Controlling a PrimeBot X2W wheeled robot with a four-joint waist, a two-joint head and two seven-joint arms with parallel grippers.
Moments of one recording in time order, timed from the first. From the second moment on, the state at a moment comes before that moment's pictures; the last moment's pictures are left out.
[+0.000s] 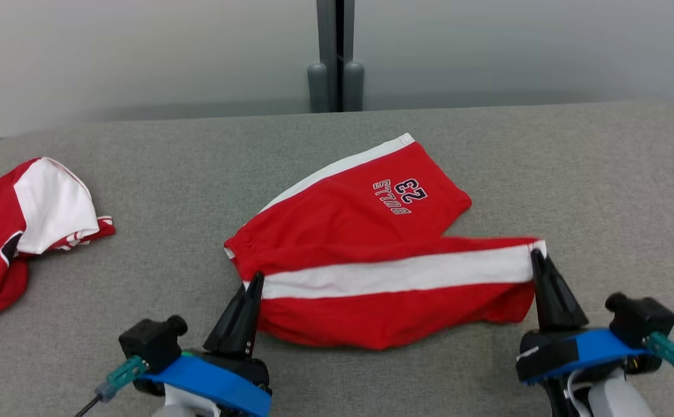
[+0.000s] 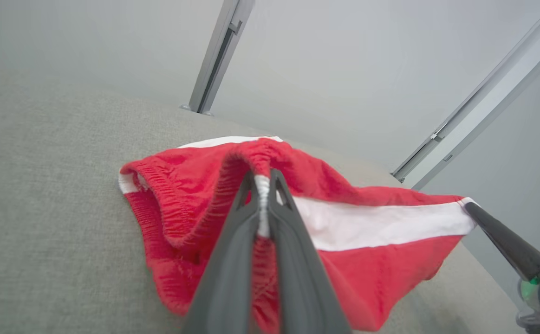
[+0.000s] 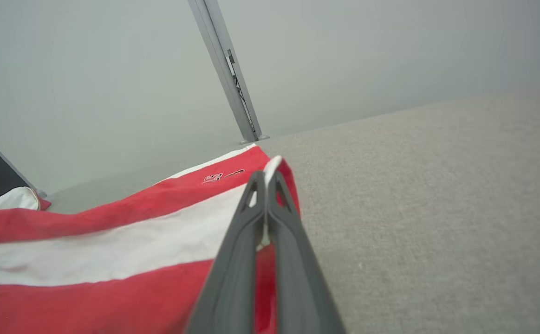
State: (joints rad) left arm -0.12 0.23 -0.48 0.24 -0.74 -0.13 -0.26; right arm -0.12 -0.05 0.04 0.29 0.34 0.13 -0.26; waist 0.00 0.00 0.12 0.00
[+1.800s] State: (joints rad) left arm -0.45 0.08 -0.29 0.52 -0.61 -0.13 -0.26; right arm -0.93 -0.05 -0.21 1.01 -0.15 0.13 -0.25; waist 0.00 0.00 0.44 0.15
